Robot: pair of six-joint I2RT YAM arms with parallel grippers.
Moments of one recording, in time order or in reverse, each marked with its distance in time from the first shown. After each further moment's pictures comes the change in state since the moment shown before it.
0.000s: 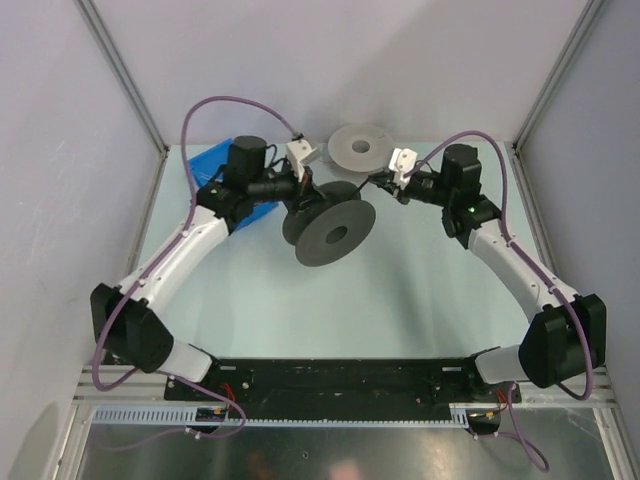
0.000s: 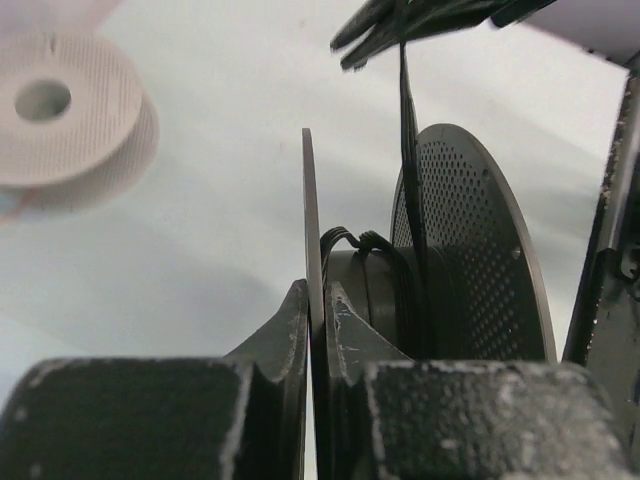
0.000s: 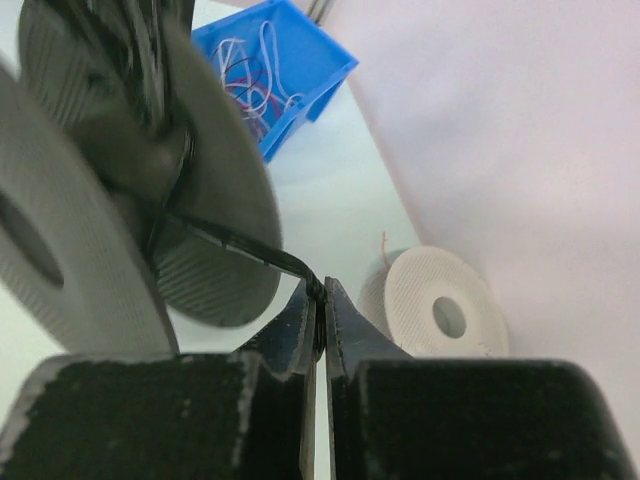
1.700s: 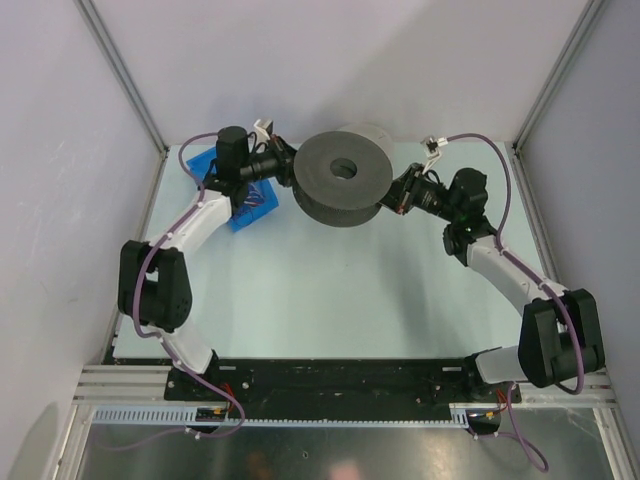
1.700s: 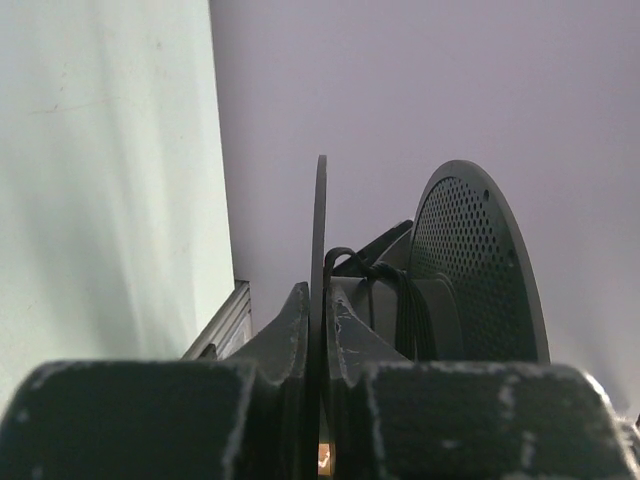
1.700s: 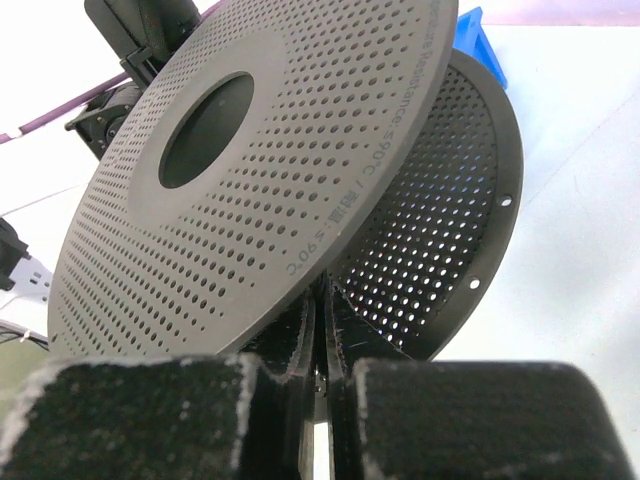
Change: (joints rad) left arm 0.216 0.230 -0.039 0.515 0.209 -1.514; right arm -0.065 0.005 -0.251 0.475 -0.030 1.352
